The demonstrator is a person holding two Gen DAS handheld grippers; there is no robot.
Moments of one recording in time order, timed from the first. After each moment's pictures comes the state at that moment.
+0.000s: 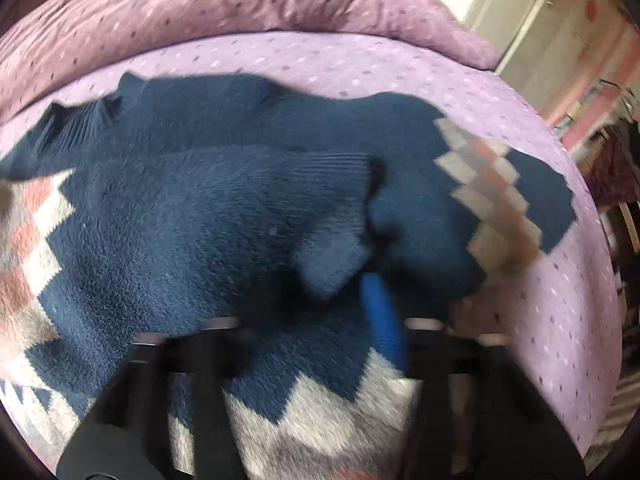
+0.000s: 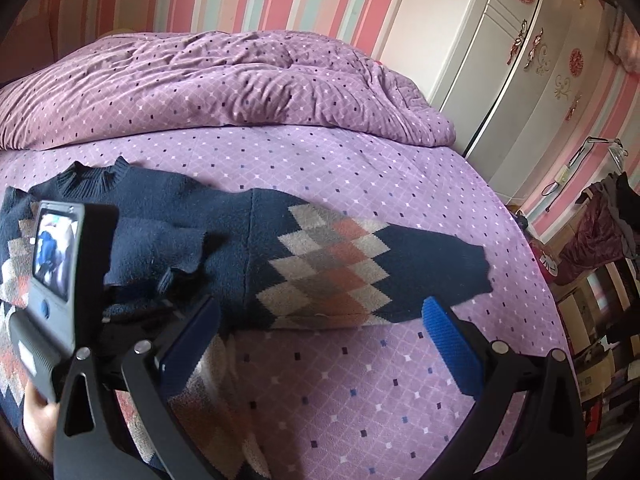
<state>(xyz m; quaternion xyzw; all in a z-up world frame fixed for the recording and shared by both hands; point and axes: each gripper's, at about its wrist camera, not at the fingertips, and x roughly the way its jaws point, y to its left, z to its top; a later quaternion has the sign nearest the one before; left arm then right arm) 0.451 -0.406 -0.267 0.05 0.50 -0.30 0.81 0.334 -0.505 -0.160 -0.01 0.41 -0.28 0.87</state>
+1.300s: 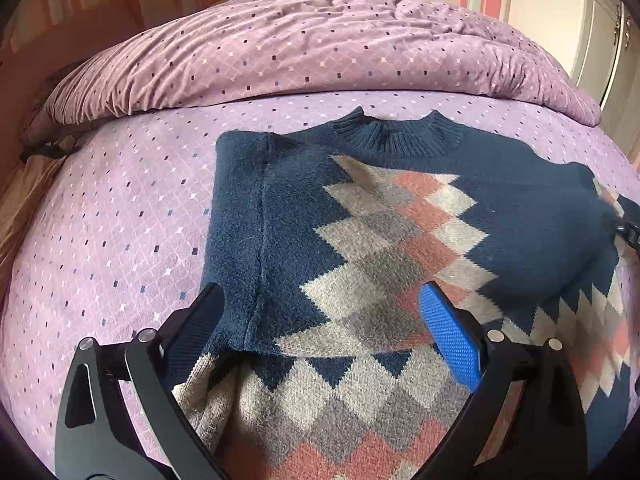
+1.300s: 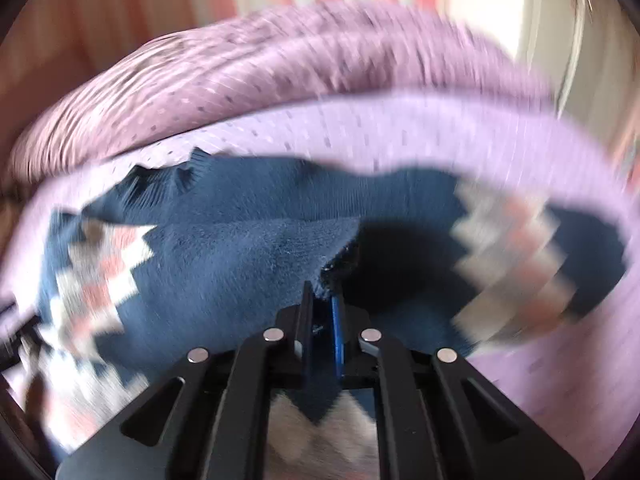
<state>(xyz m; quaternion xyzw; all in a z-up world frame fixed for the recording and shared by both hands) 0.485 -0.140 -0.228 0.08 0.45 -0.11 0.89 0.420 -0.443 -0.229 0.07 0.42 -0.15 0.89</state>
